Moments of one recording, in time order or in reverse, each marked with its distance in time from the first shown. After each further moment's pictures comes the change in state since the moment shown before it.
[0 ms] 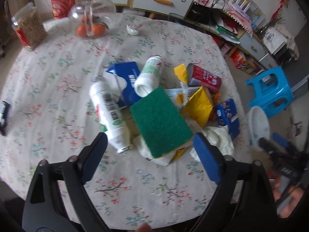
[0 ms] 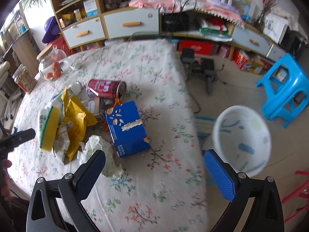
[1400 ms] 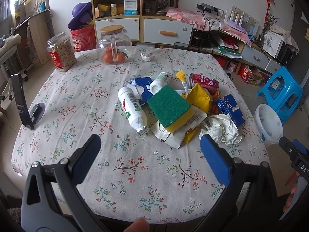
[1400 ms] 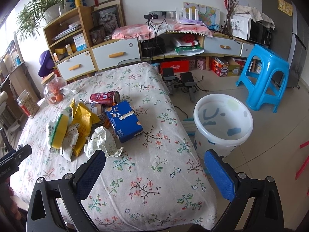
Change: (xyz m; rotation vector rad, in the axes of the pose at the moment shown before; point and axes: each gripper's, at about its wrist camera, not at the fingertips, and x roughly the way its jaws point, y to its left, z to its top) left arm -0.057 -0.015 -0.084 0.087 -0.314 0.188; right arm -0.076 -0.015 -0.097 0.191 -0.305 -0.052
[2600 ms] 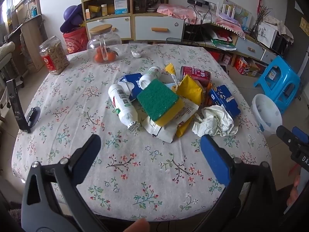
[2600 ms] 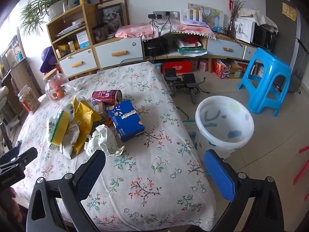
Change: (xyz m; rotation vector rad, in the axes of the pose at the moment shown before) left arm 0.001 -0.017 -0.006 0.061 0.016 -0.012; right arm -0.001 0.007 -0.001 -0.027 0.002 0.002
